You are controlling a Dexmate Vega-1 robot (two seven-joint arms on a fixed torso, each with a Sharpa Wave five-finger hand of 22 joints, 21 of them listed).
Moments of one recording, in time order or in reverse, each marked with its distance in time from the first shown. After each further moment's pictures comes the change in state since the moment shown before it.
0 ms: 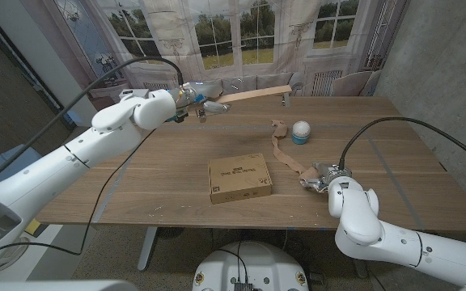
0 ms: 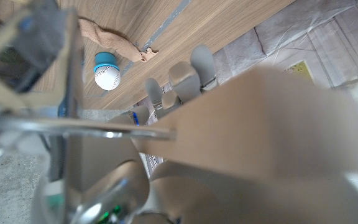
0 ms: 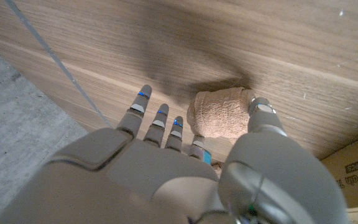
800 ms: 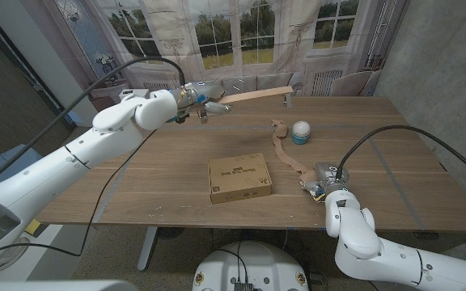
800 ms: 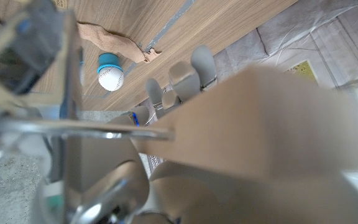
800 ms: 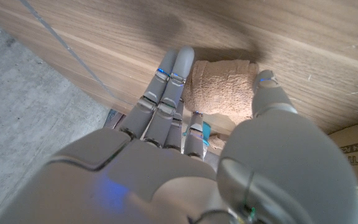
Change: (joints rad) left arm 0.004 0.001 0.005 -0.031 0.010 0.033 -0.019; left_hand -0.004 0.004 0.008 -0.008 -0.003 -0.009 0.002 0.010 -0.014 -0.003 0.003 0.000 0.000 -0.004 0.000 0.000 -0.005 -0.009 0.002 0.016 -0.012; right arm -0.105 0.019 0.012 0.025 0.127 0.021 -0.431; right_hand 0.225 -0.148 0.088 -0.015 -0.059 0.369 0.166 0.058 0.014 0.426 0.164 0.377 0.162 0.664 -0.082 0.497 0.448 0.386 -0.190 0.387 0.162
